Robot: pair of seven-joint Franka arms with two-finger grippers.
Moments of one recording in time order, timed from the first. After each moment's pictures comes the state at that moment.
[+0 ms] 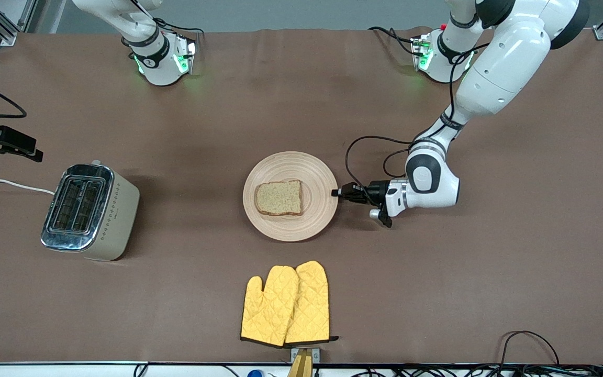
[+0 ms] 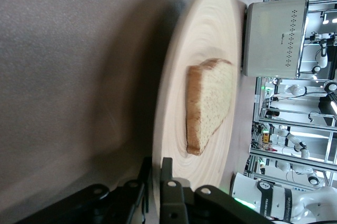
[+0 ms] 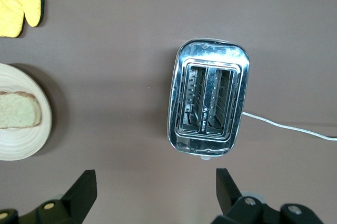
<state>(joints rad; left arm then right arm) -0.09 0.77 -0.35 -1.88 -1.33 2.27 0.91 0.05 0.18 -0.10 -1.30 0.05 1.42 -0.07</state>
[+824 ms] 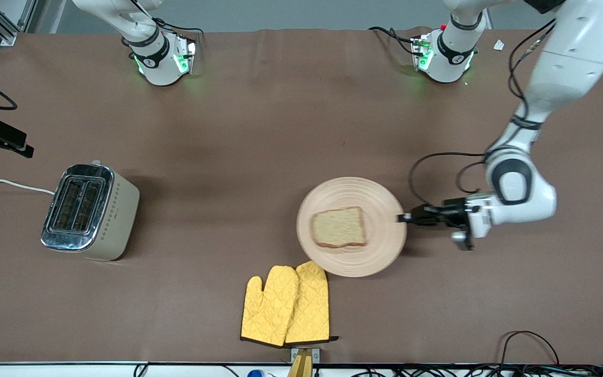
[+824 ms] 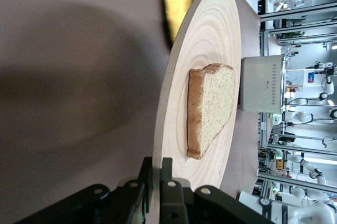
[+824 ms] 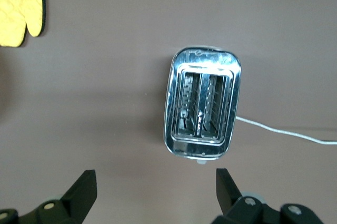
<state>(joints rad) 0.31 0.62 -0.34 -1.84 -1.01 2.07 0.79 0.04 0.13 -0.11 -1.35 0.05 1.49 -0.07</state>
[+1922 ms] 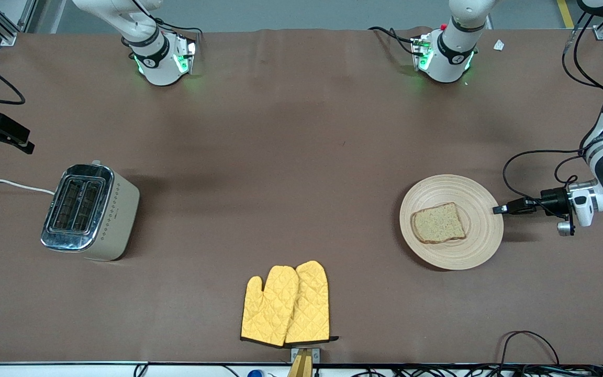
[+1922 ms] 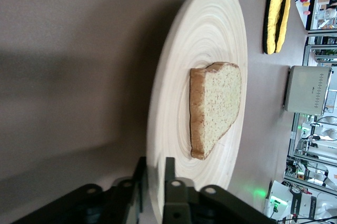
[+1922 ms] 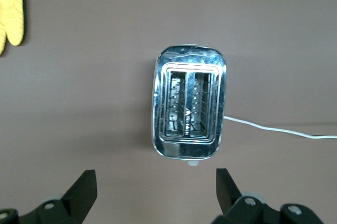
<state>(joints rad) 0.70 0.73 -0.34 -1.75 -0.66 1.93 0.76 0.03 0.01 -0.10 -1.54 0.01 1.59 -0.02</state>
